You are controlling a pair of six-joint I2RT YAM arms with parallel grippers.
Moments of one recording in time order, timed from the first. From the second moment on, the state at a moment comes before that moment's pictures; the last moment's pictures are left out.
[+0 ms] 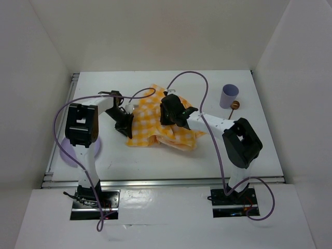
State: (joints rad) left arm -0.09 2.11 1.48 -1.01 0.55 0.26; right arm 0.72 1.81 1.26 -0.20 0.16 0.53
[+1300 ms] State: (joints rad) left arm -0.12 1.83 1.17 -1.16 0.19 0.50; right arm 0.30 1.79 1.10 -0.48 0.12 0.67
